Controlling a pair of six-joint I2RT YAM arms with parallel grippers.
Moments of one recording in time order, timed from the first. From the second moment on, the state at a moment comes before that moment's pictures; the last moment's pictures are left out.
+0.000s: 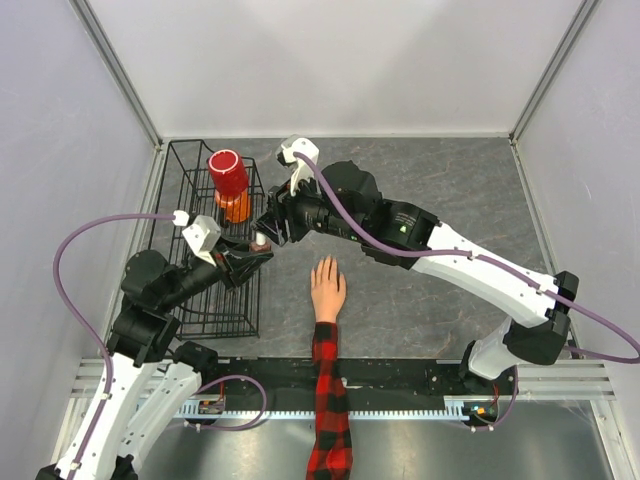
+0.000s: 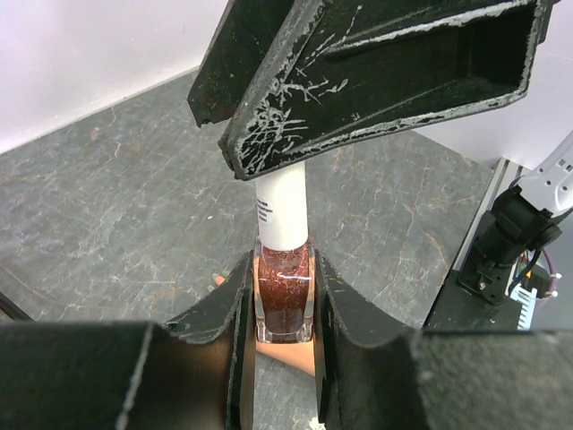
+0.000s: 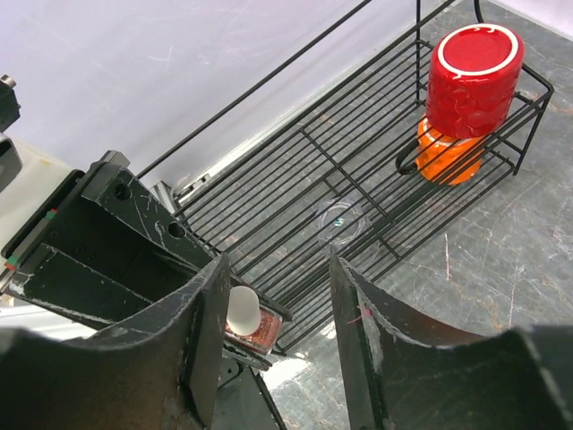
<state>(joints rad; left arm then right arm) -0.36 0.49 0.76 -0.25 0.59 -0.14 1.09 1.55 1.74 -0.41 0.00 0.32</state>
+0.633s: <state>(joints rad) -0.36 0.47 0.76 -0.22 0.58 -0.14 1.10 1.51 1.68 -0.38 -0.07 0.35</state>
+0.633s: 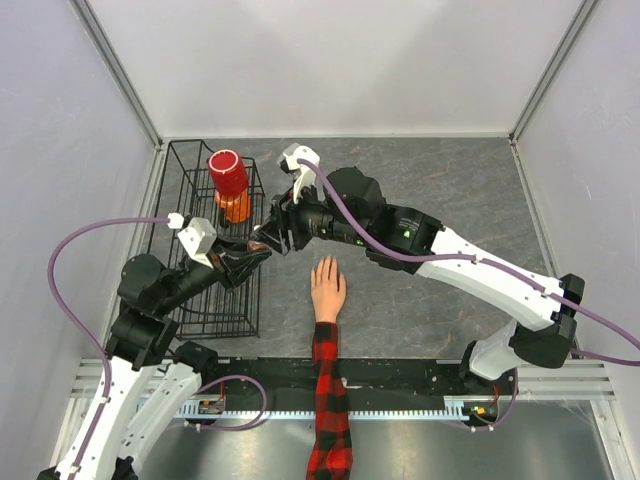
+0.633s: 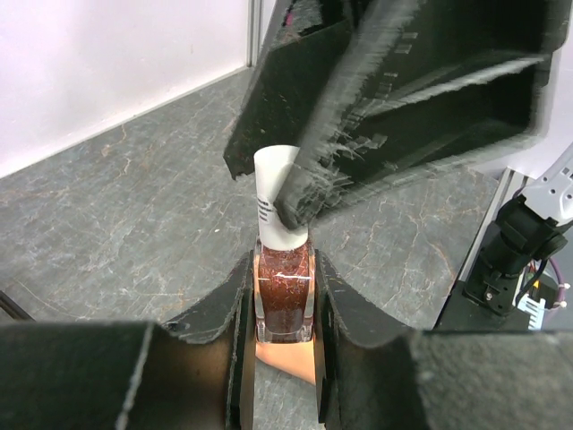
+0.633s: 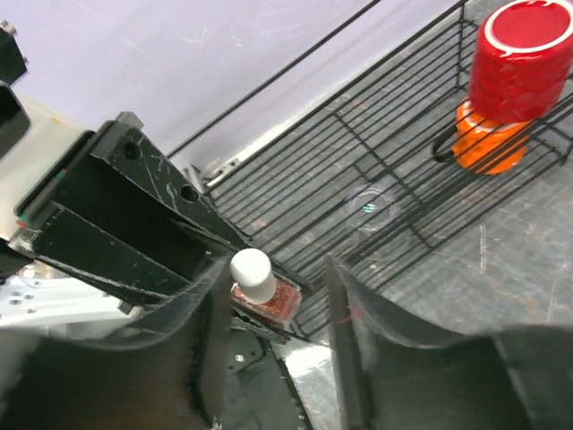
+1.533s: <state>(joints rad) -0.36 0.52 0.80 -0.13 1.16 -0.34 0.97 1.38 1.37 0.07 -0.98 0.20</state>
